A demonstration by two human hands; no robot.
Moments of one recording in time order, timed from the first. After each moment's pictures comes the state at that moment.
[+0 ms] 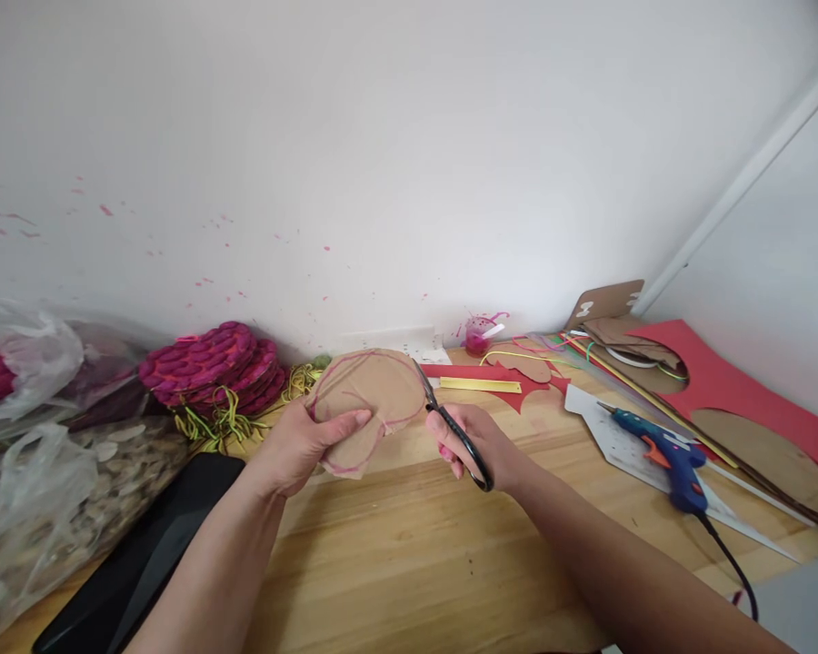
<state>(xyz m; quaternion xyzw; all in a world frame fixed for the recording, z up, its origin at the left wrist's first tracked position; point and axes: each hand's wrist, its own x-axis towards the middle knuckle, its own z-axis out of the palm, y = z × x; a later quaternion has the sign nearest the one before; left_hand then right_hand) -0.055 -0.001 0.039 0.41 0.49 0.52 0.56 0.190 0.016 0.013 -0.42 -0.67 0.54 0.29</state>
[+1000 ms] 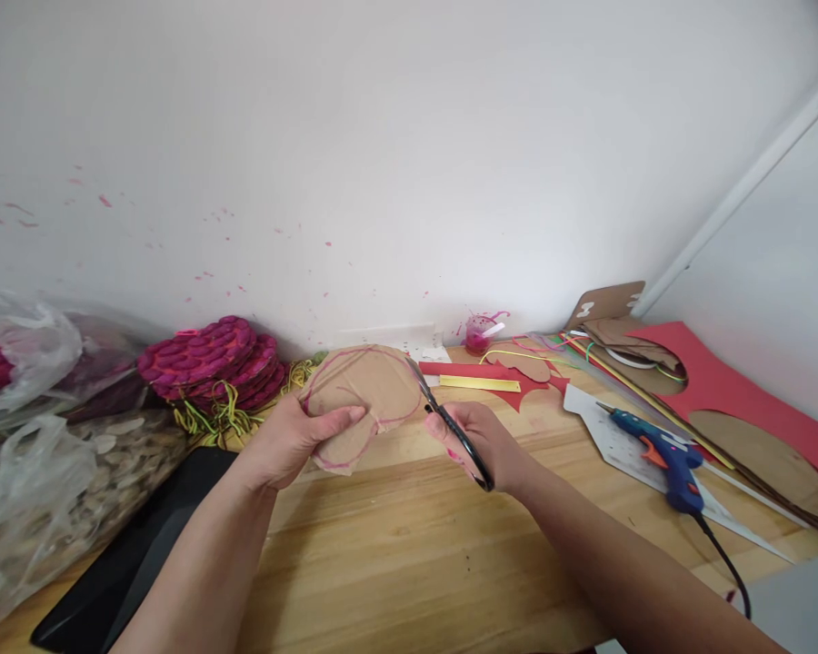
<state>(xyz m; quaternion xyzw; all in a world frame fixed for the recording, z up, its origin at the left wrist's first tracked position) -0.062 0.000 0.040 0.40 0.49 0.51 0.58 0.191 0.014 0.030 -0.43 -0.71 0.48 0.29</state>
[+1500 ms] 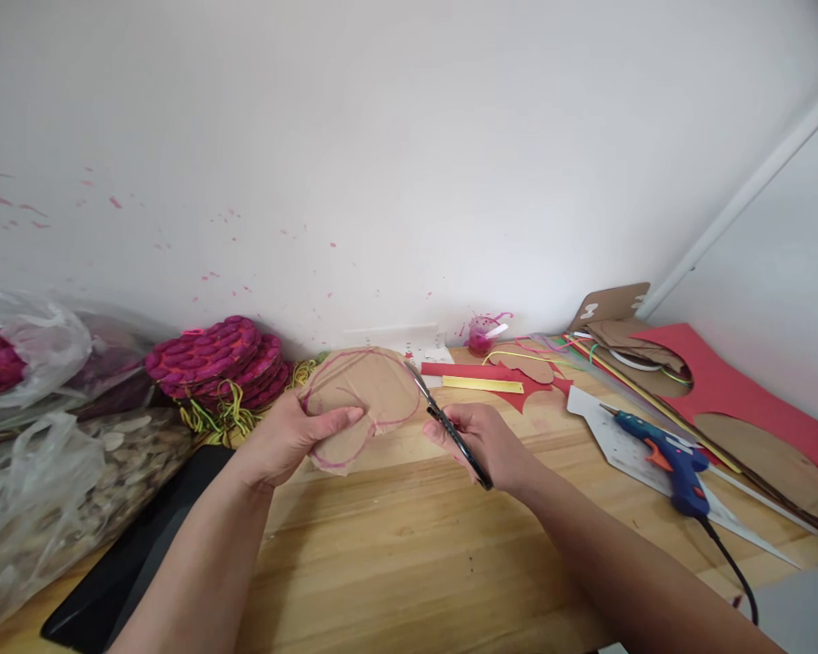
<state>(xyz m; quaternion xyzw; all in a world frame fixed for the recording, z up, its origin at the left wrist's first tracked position) -0.073 0.001 0.037 0.43 0.50 0.50 0.56 0.192 0.013 0.026 -0.46 -0.67 0.52 0.26</state>
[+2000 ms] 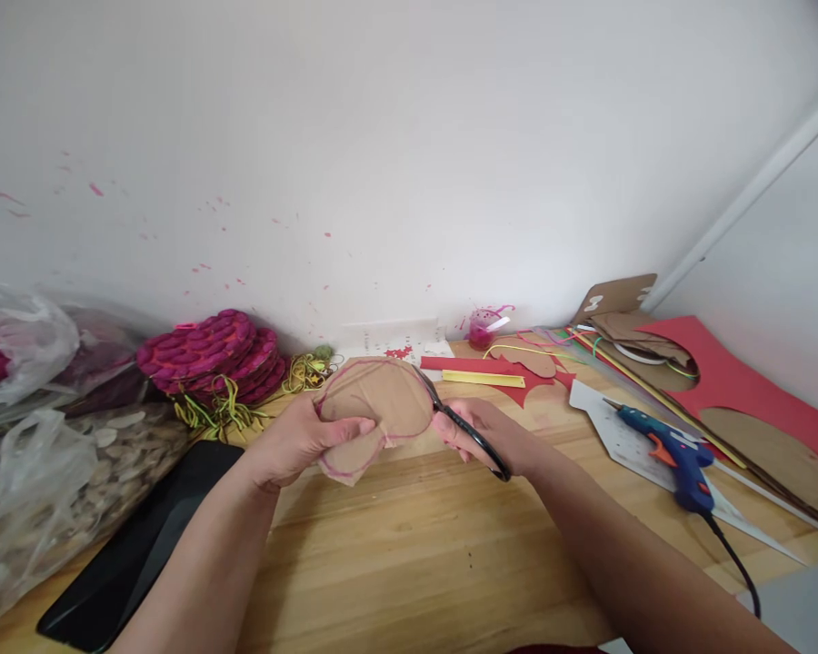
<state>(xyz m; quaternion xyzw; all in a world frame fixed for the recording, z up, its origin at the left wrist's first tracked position) -0.069 0.003 0.030 0.50 0.48 0.40 0.61 0.208 0.027 0.031 -0.40 -0.78 0.45 0.18</state>
